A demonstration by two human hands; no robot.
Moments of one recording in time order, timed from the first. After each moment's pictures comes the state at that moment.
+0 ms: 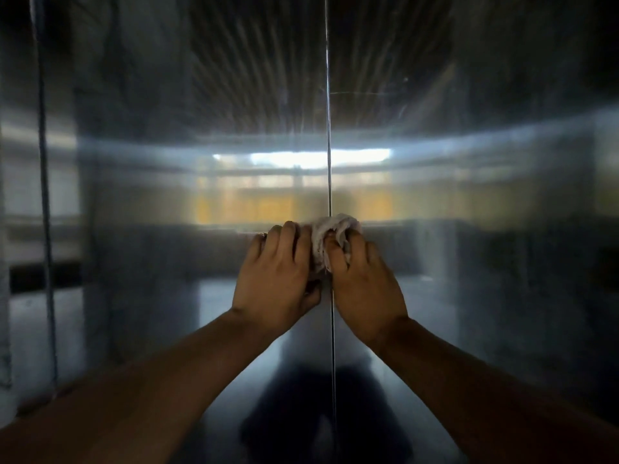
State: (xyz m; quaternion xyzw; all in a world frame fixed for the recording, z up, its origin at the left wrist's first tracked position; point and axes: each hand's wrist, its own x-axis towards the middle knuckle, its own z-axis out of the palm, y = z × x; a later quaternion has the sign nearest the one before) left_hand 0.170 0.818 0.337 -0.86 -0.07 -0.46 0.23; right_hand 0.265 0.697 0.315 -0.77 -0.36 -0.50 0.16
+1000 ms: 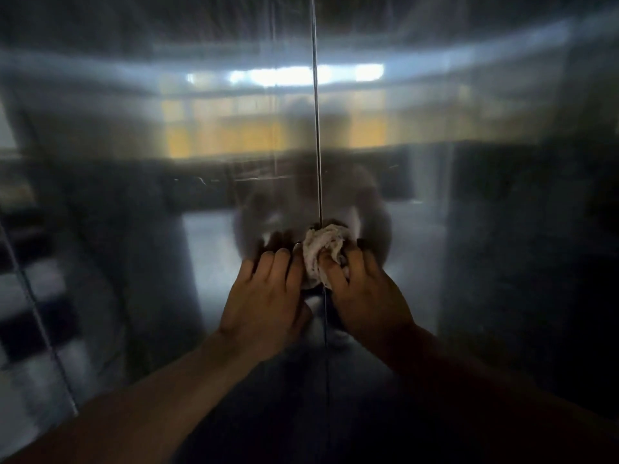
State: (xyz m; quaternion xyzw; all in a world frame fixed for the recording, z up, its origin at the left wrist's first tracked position) left_hand 0.174 0.829 0.131 -0.91 -0.04 -0.38 0.19; right_hand 0.263 0.677 0.123 -0.79 -0.41 -0.44 0.11
